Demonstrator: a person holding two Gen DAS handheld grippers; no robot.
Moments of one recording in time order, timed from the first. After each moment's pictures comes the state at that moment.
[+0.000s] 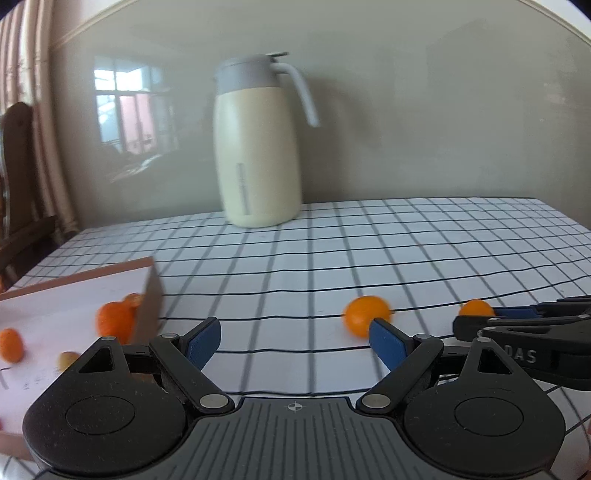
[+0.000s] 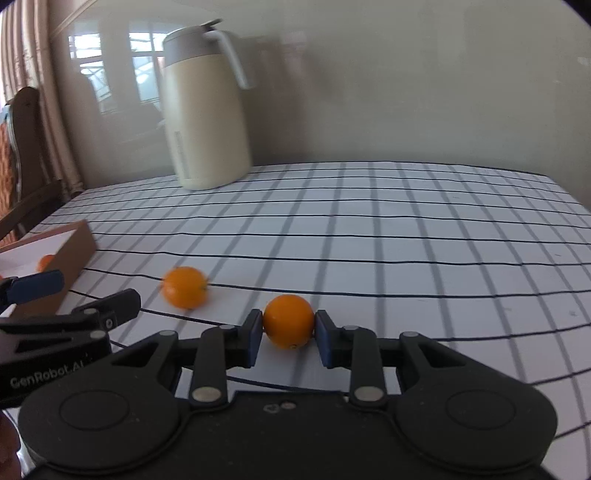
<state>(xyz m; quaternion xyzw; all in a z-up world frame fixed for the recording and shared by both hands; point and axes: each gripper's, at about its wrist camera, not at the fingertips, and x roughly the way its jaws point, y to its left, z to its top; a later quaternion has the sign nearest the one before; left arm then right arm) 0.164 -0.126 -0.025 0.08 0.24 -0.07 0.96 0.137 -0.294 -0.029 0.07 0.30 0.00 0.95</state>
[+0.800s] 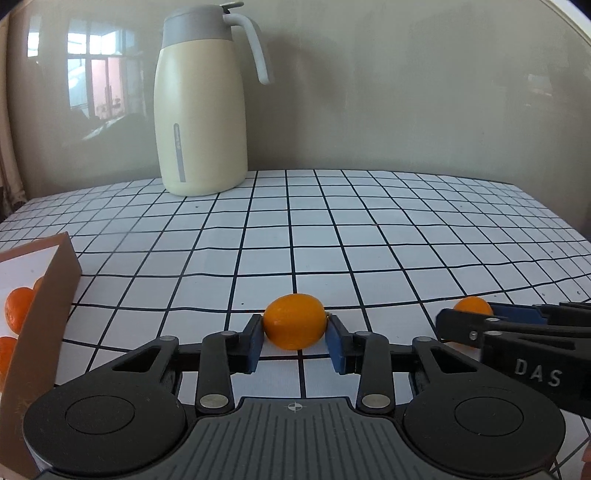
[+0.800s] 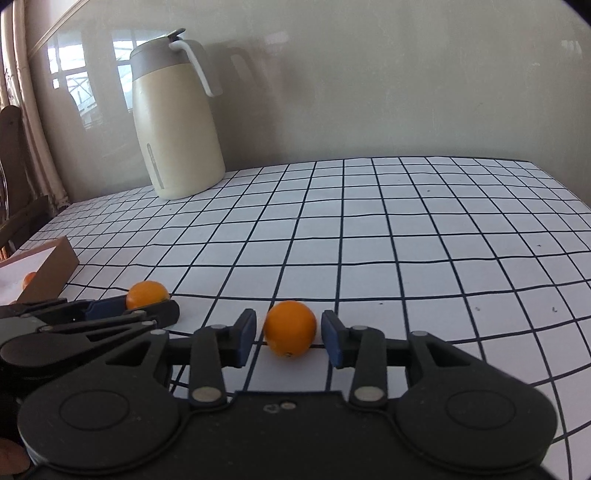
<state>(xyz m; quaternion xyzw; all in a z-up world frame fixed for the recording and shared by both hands) 0.199 -0.164 -0.044 0.05 0.30 -0.12 0.94 0.142 -0.309 -0.031 0.09 0.30 0.00 0.95</state>
